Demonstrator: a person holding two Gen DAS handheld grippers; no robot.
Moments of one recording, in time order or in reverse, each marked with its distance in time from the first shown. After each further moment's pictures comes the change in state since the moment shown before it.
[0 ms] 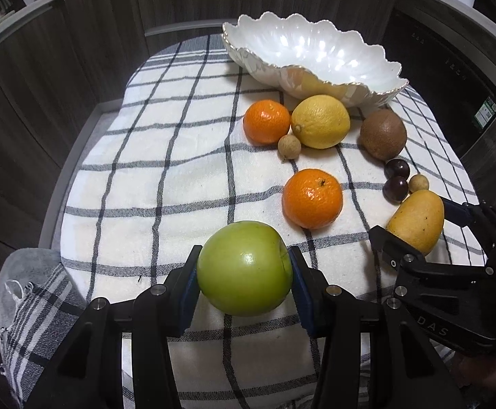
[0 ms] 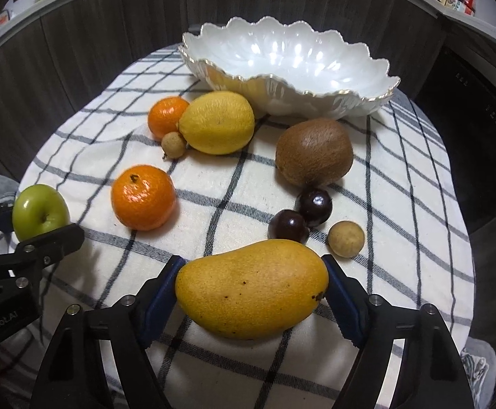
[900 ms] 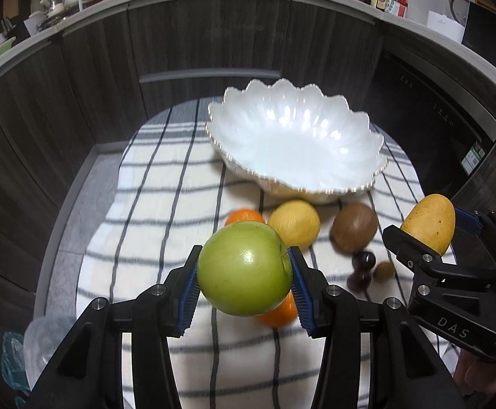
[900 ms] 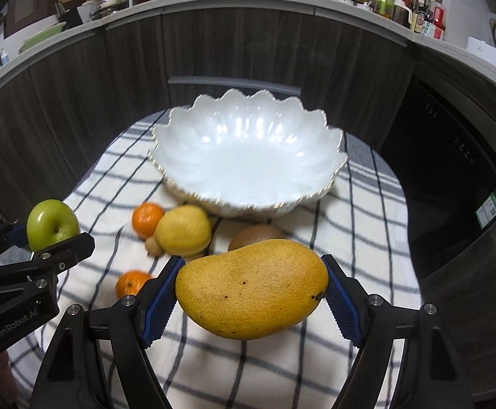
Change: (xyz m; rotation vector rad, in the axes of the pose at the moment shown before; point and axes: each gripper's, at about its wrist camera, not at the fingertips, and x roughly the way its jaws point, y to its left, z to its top) left arm -0.038 -0.018 0.080 0.002 -0.157 -0.020; right arm -0.058 -0.041 0.066 0.065 -0.155 -0.047
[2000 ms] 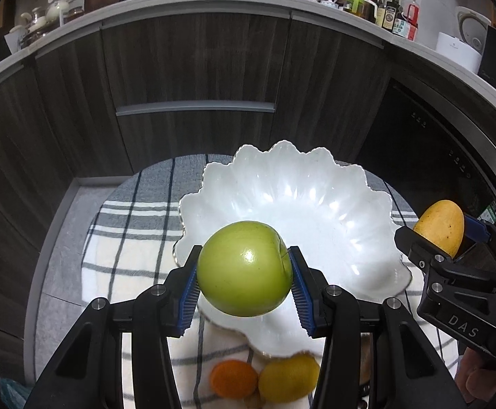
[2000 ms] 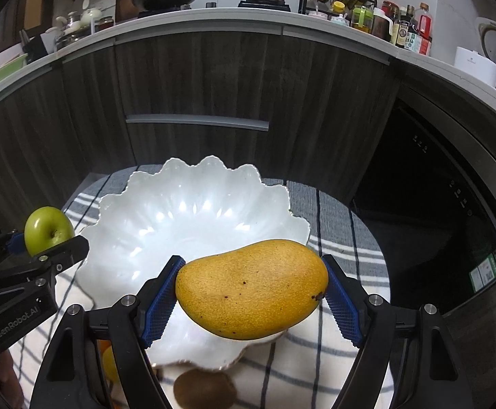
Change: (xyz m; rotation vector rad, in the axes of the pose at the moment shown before) left arm 0.084 0.001 0.128 -0.002 -0.062 -0.050; right arm 0.064 -0.050 0.115 0.065 -0.069 -0.093
